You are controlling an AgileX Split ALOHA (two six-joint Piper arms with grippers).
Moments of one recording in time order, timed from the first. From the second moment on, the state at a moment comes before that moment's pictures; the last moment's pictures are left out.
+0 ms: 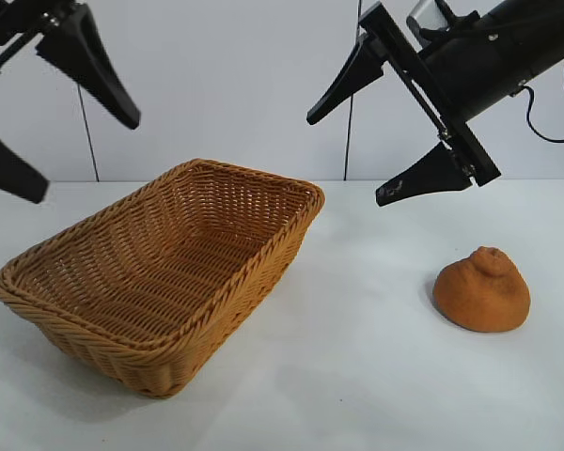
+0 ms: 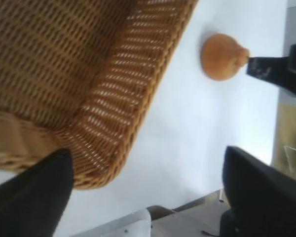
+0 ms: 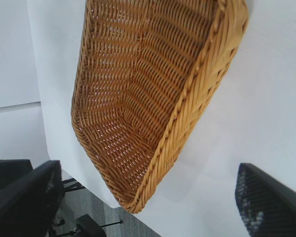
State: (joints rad) left arm -0.22 1.44 -1.05 -0.57 0.91 -0.19; right arm 0.19 1.83 -1.24 0.96 0.96 -0.34
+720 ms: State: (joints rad) left arm -0.40 1.43 -0.96 -0.10 0.81 -1.14; right arm 0.19 1.83 -1.24 0.96 0.96 -0.34
